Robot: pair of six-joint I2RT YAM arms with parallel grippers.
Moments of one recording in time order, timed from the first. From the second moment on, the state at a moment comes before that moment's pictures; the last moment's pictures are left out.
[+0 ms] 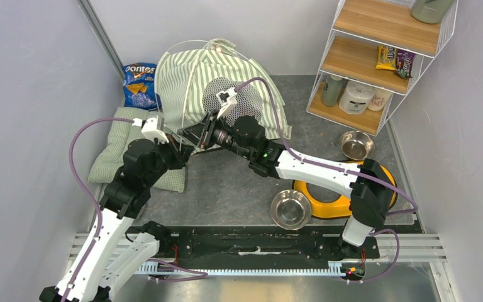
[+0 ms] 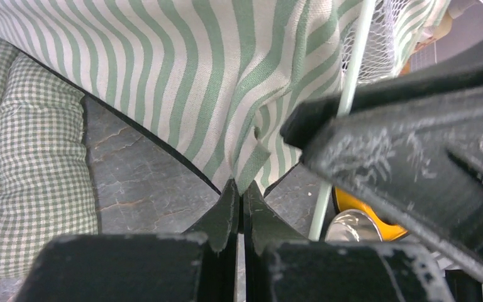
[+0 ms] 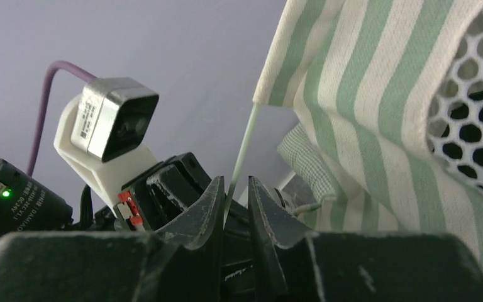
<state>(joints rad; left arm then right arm) -0.39 0.67 0.87 -0.54 0.01 -0.51 1.03 1.70 1.36 0.48 -0.01 0.77</state>
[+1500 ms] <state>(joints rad) -0.38 0.43 0.64 -0.41 0.02 -0.41 1.04 1.75 1.42 0.39 -0.03 0.72</state>
